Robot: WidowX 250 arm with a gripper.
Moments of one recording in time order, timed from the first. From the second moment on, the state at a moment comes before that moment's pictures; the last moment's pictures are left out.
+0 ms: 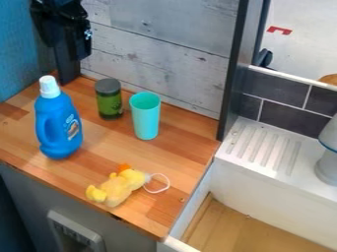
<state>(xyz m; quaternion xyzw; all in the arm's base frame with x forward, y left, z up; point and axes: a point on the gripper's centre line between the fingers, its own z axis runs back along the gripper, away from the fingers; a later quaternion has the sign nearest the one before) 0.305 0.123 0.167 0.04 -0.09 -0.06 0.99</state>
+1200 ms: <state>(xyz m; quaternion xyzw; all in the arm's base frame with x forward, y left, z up) 0.281 0.145 0.139 -0.02 -0.06 -0.05 1.00</state>
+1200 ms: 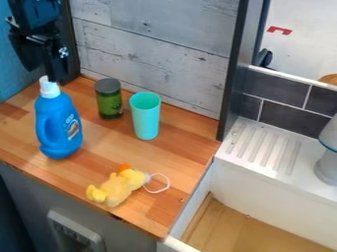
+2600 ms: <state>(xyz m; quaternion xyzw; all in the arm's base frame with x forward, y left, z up) 0.280 0.144 0.110 0.00 -0.01 -0.01 1.00</state>
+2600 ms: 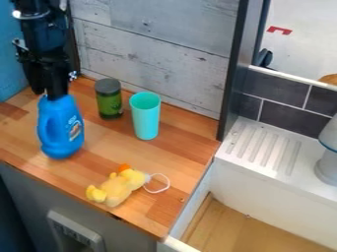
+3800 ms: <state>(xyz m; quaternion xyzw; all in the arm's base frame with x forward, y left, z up) 0.320 0.217 0.170 0.03 -0.11 0.10 0.99</state>
